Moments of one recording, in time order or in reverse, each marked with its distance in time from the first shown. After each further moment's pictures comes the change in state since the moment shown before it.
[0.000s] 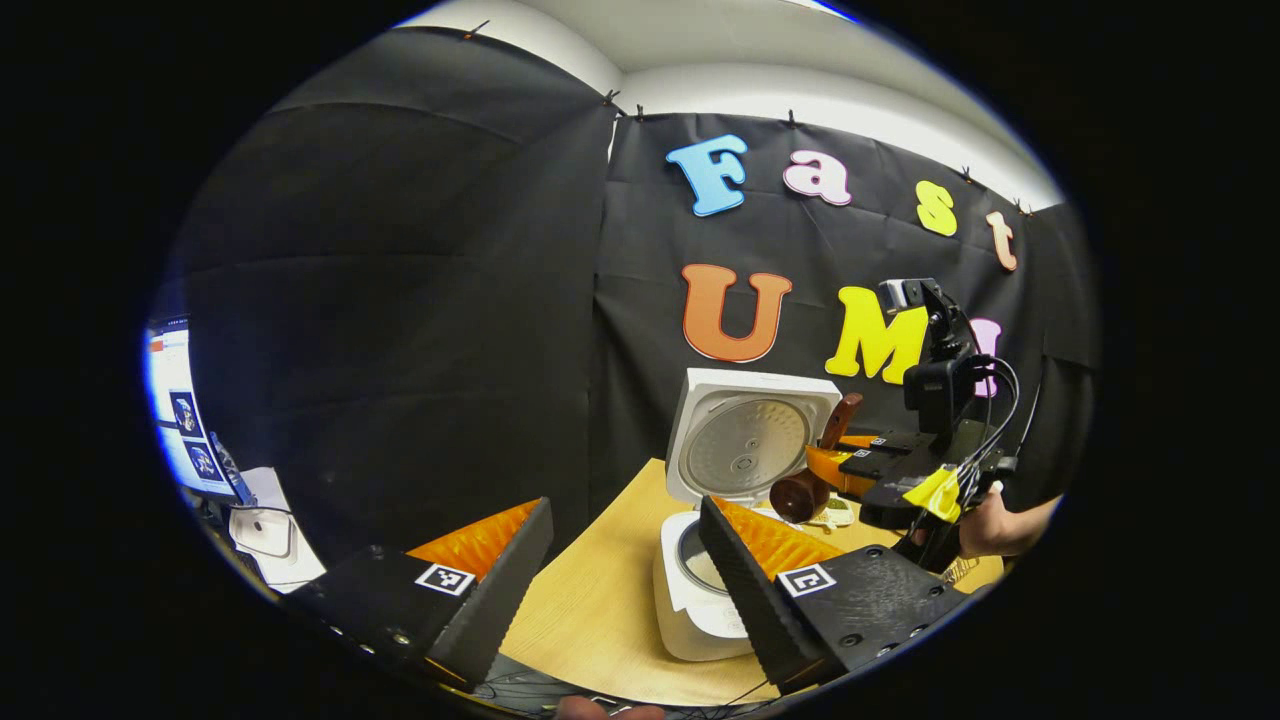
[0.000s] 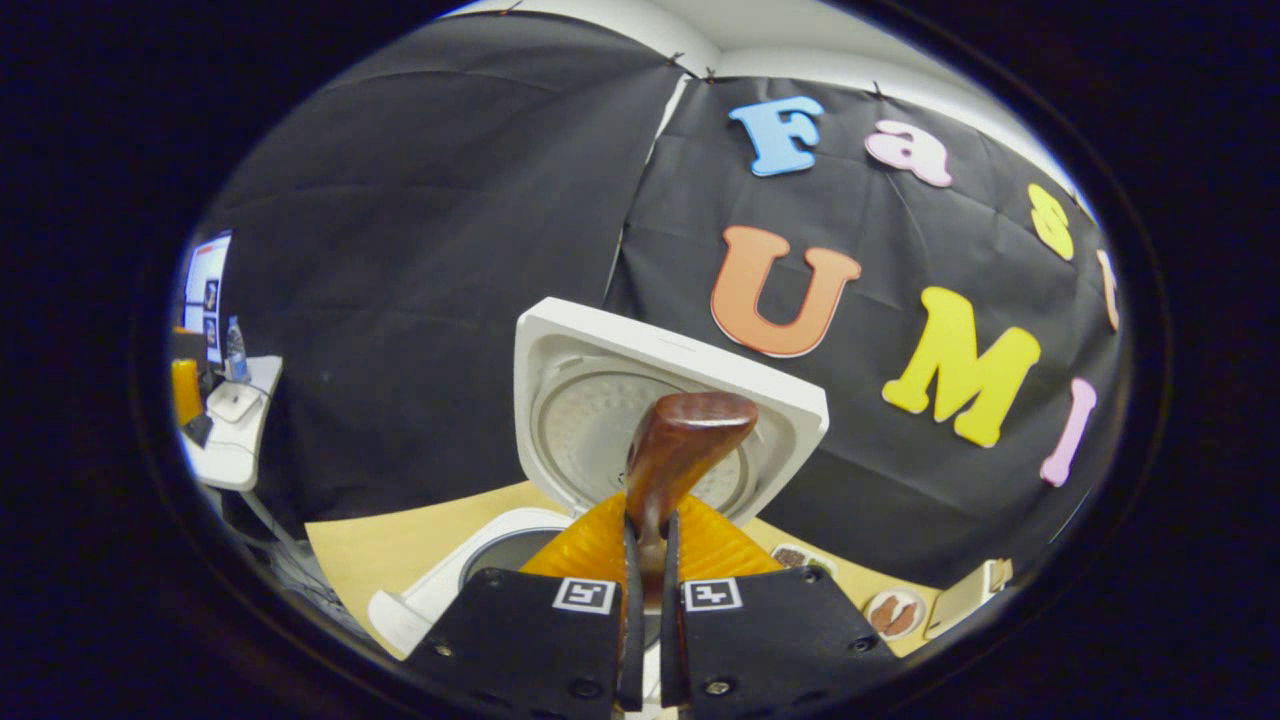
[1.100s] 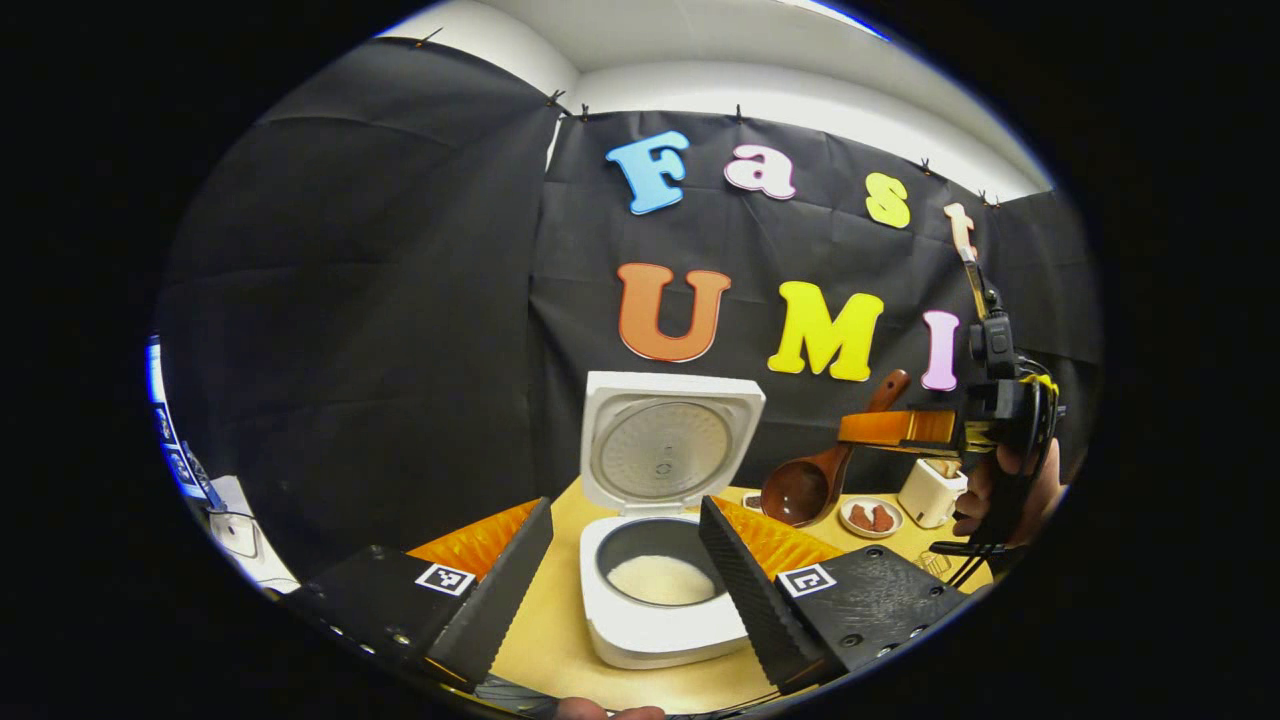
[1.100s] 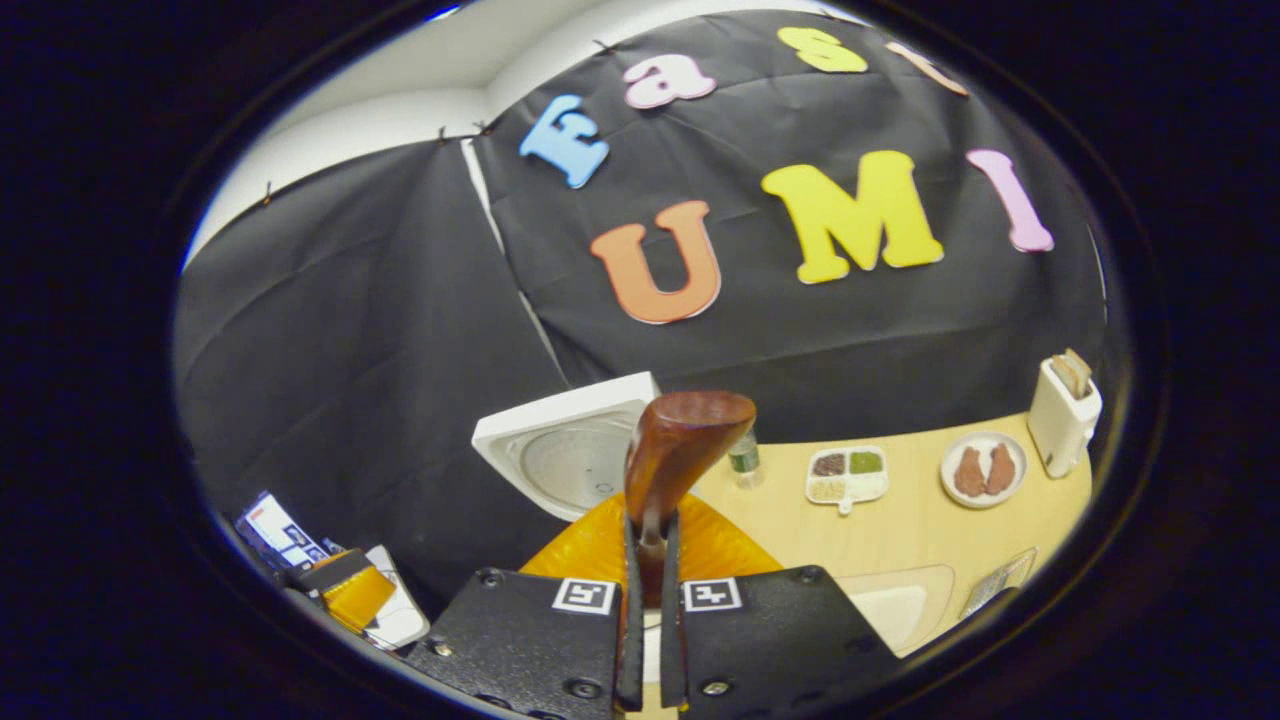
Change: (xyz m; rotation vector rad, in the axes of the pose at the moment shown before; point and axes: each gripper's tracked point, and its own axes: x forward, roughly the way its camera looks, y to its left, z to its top) left arm 0.005 -0.109 0.000 0.041 0.001 -0.152; right arm -0.112 -0.115 -0.013 0.759 0.004 0.042
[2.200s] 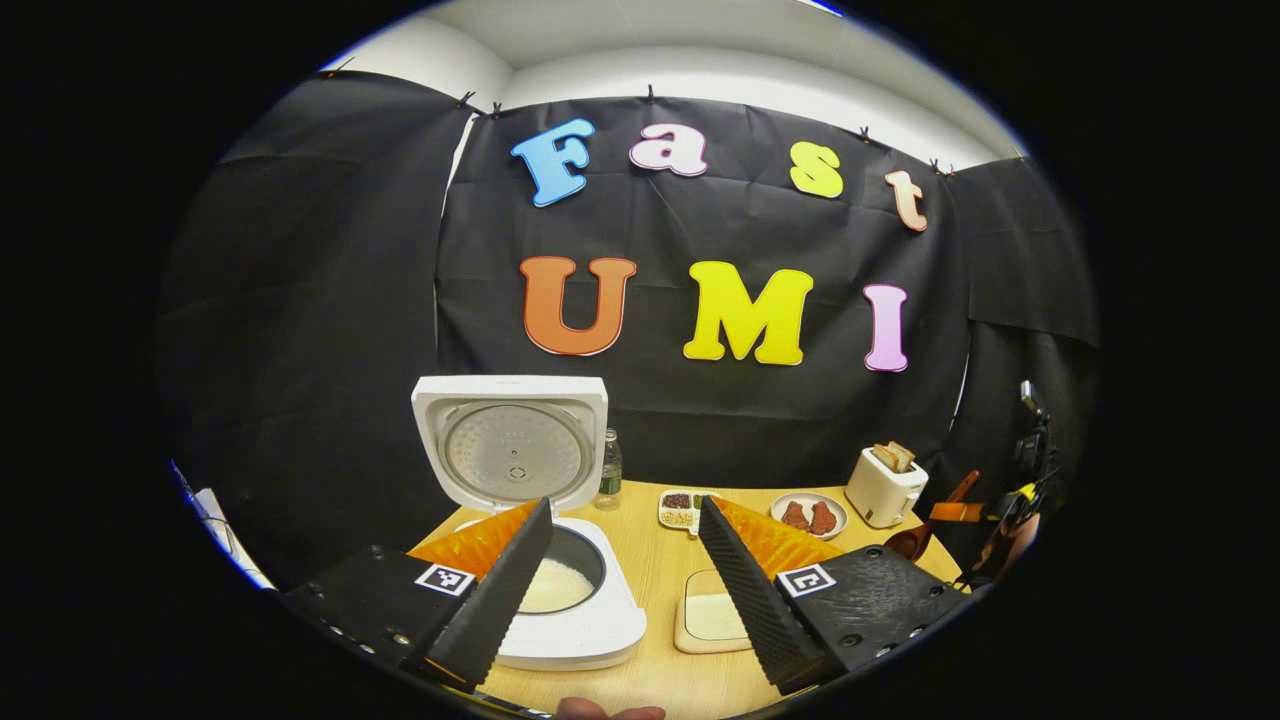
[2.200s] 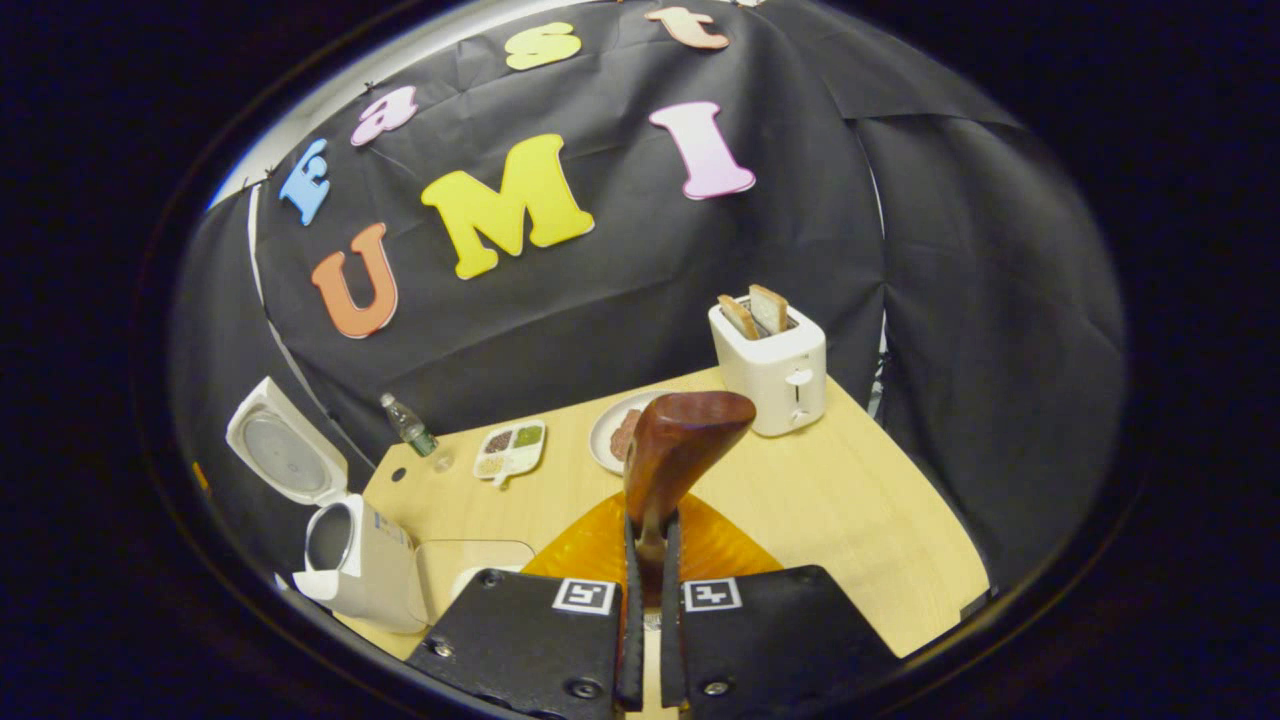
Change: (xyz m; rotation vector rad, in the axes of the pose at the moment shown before) left arm 0.030 -0.144 0.002 0.066 0.034 -0.061; right arm -0.144 -0.380 -0.061 0.144 0.010 -0.577
